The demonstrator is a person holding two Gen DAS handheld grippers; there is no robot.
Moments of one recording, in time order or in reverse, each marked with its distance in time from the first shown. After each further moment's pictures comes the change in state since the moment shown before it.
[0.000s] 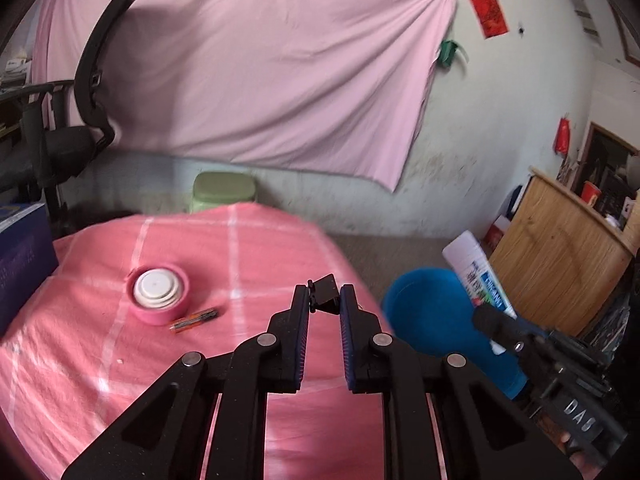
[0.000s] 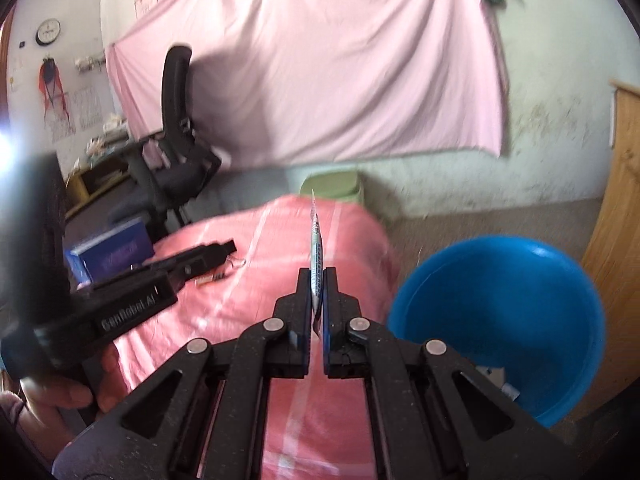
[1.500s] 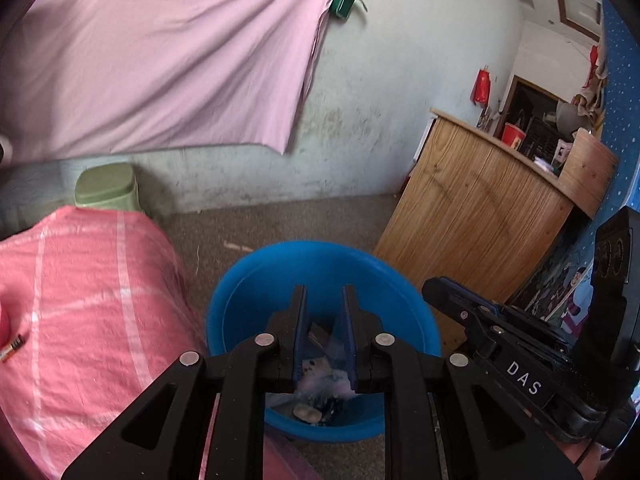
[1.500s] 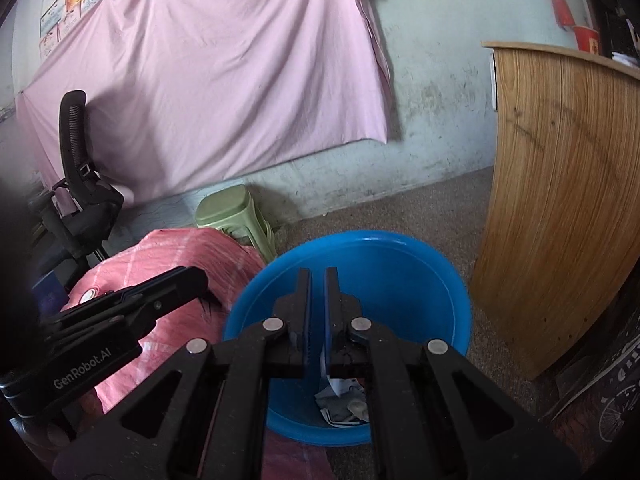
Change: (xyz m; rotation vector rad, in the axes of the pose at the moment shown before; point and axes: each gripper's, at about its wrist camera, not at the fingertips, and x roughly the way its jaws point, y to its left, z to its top) left arm 0.072 -0.141 0.007 0.150 0.160 -0.284; right arm -0.037 -0.123 -0.005 0.189 0.007 -0.299
